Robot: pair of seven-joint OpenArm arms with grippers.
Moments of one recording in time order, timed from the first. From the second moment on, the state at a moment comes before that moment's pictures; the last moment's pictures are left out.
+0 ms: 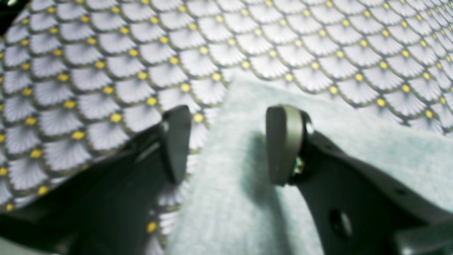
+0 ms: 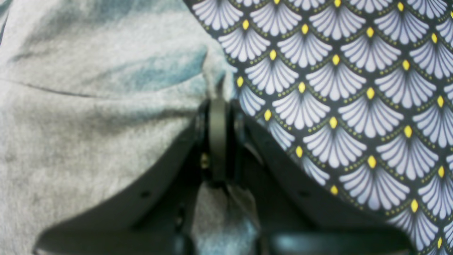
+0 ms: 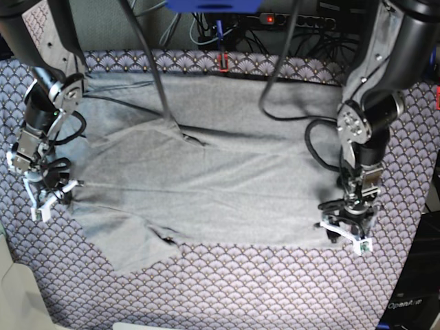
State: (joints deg) left arm -42.2 -10.1 -30.1 12.3 17.6 -8.9 -7.3; right arm 29.8 14.1 48.1 35.2 -32.2 39.7 -10.8
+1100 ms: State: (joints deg) left arm -39.2 -9.9 -30.1 12.5 17.0 -8.9 -6.7; right arm 29.9 14.0 48.1 35.2 -32.4 39.7 -10.8
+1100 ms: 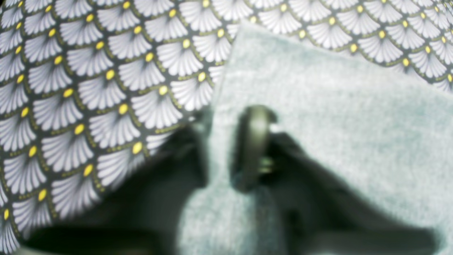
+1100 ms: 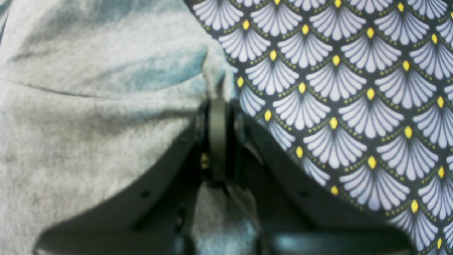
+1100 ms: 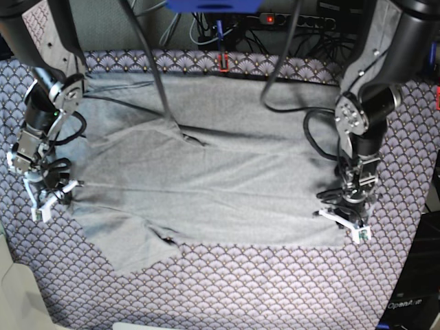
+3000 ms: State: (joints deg) left arm 7.5 4.5 -30.2 105.0 17.2 -32.3 36.8; right arm -14.4 -1.9 48.0 101.1 -14.5 40.3 -13.9
